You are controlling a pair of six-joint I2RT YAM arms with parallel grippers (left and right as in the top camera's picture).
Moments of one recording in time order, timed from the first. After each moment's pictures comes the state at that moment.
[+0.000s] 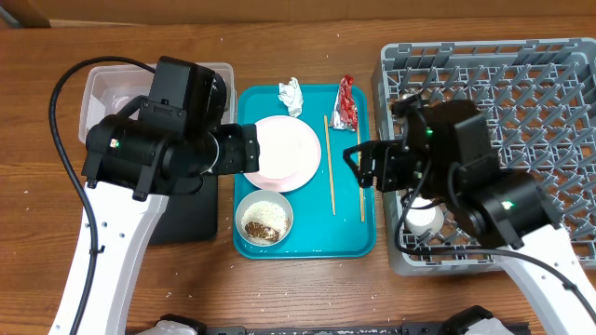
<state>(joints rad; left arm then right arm) -0.30 1.41 1.69 -1.39 0.10 -0.37 0.44 1.19 1.25 -0.84 -0.30 0.43</state>
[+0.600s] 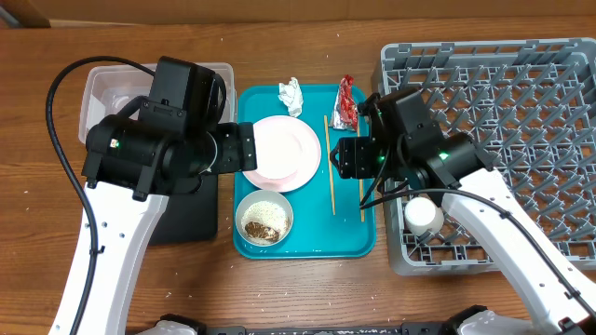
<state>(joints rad) -0.30 1.41 1.68 -1.39 0.07 -0.39 0.46 1.43 1.25 -0.80 -0.25 0.40</state>
